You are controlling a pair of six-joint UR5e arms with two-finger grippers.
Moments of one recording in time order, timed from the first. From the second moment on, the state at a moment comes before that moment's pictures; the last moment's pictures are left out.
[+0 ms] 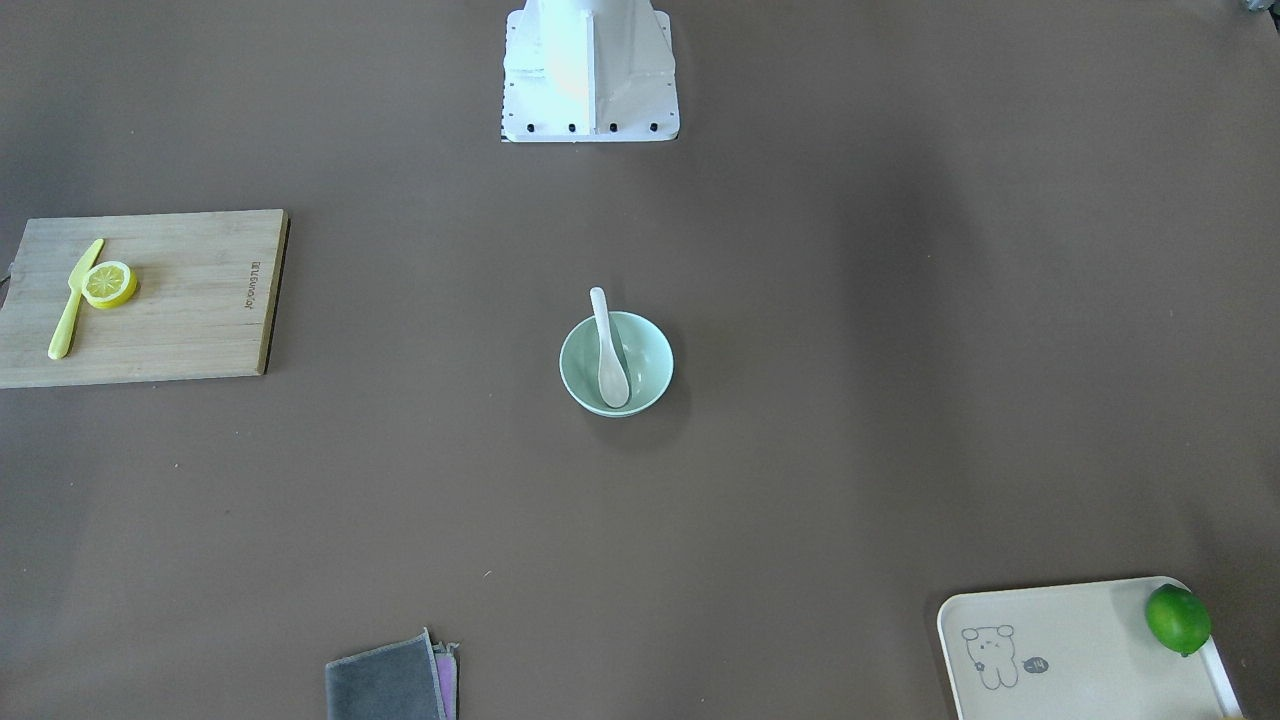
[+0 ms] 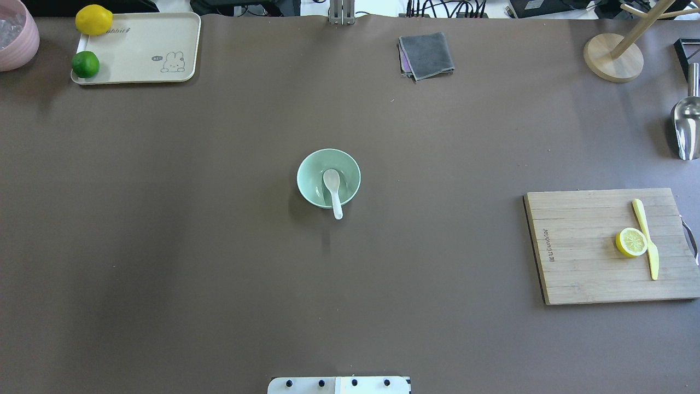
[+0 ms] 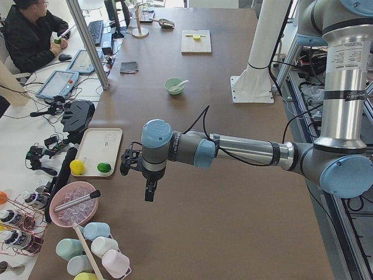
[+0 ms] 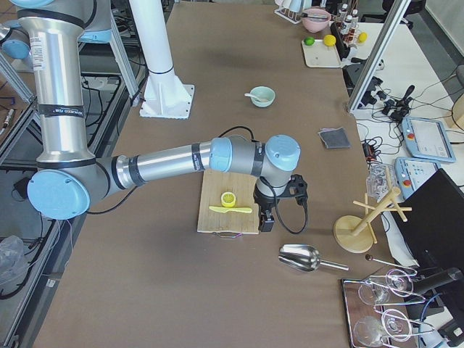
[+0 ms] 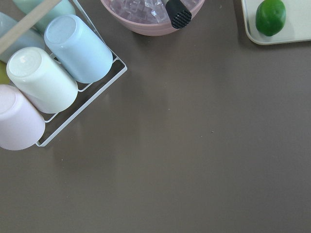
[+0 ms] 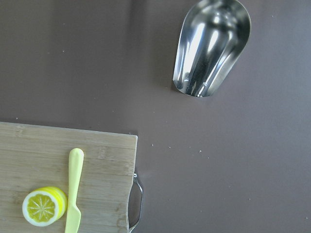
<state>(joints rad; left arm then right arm) -1.60 -1.54 -1.71 -1.67 -2.28 -0.09 1.57 -1.54 1.74 -1.89 2.32 -0.19</state>
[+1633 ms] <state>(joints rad) -1.60 -1.56 -1.68 -1.68 -2.28 -0.10 1.64 -1.58 1.55 -1.69 2.33 -0.19</state>
